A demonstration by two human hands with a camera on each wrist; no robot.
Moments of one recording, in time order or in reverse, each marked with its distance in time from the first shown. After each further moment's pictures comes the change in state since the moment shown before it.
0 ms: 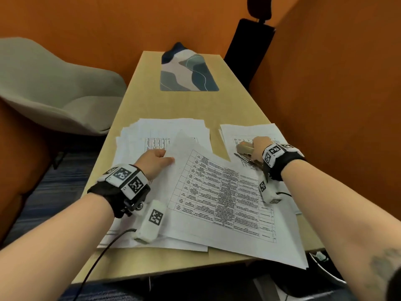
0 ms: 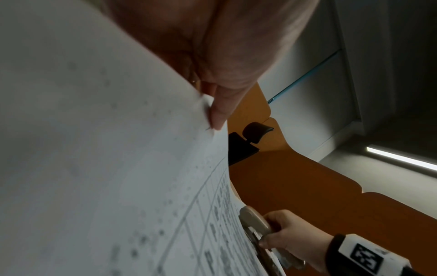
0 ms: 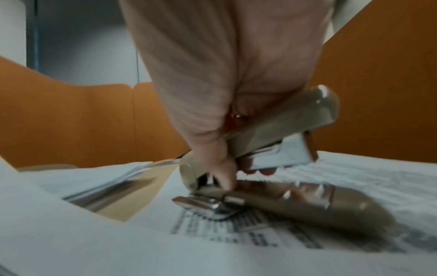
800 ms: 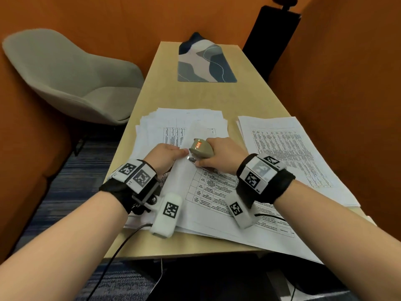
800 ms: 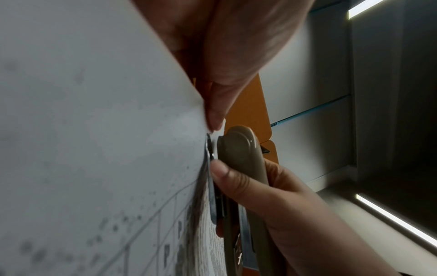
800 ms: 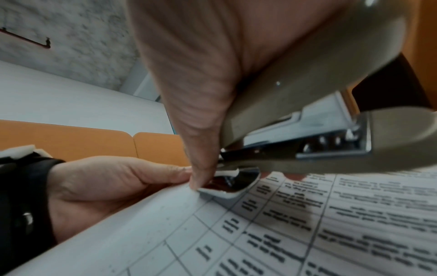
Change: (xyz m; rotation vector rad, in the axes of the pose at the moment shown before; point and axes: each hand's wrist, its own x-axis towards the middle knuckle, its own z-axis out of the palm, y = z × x) left_hand -0.025 -0.007 -0.011 -0.191 -0.011 -0.053; right_hand -0.080 -0.117 0.006 0.446 0.008 -0.478
